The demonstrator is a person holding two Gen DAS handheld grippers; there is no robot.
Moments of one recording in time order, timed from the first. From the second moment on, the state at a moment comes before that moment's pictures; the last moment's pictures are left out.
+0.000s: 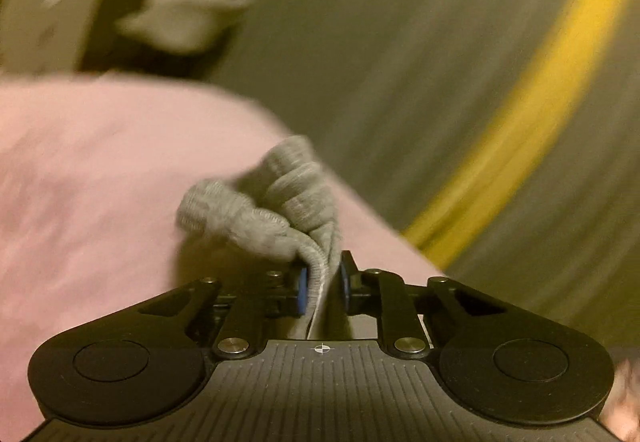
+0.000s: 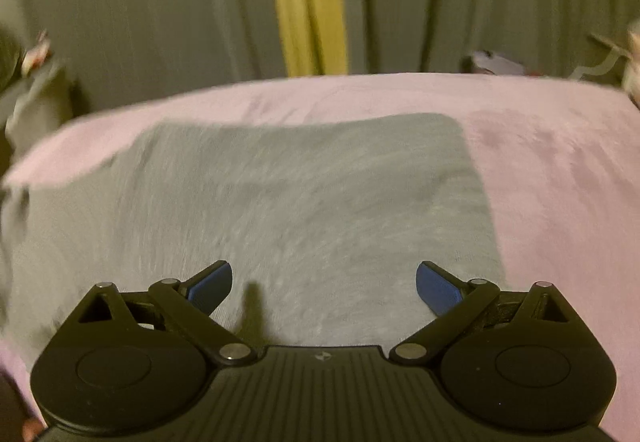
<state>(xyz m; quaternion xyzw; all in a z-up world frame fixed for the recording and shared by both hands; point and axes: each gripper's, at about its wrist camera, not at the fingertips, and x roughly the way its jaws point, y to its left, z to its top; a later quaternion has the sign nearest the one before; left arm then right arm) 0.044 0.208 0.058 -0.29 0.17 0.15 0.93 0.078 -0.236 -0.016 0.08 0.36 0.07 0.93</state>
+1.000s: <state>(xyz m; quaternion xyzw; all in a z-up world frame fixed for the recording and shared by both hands) 0.063 0.078 0.029 -0.19 0.32 0.13 0.92 0.098 -0.269 0.001 0.32 0.39 0.17 0.85</state>
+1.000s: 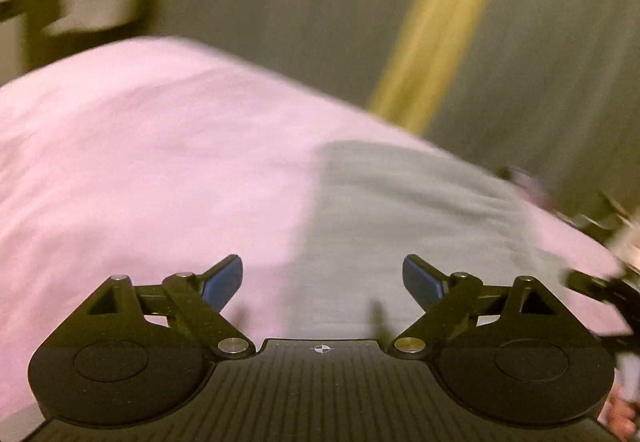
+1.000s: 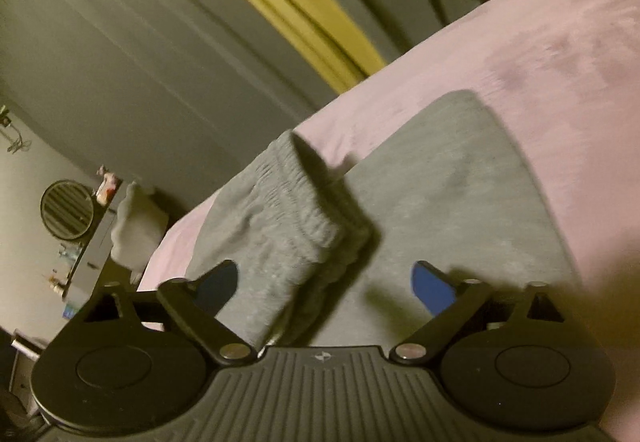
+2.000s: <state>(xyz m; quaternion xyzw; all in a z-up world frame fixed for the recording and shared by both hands) 0.075 0.115 -0.014 -0.29 0.34 0.23 0.86 0.170 -0.229 -0.020 0.35 0.43 0.16 0.82</state>
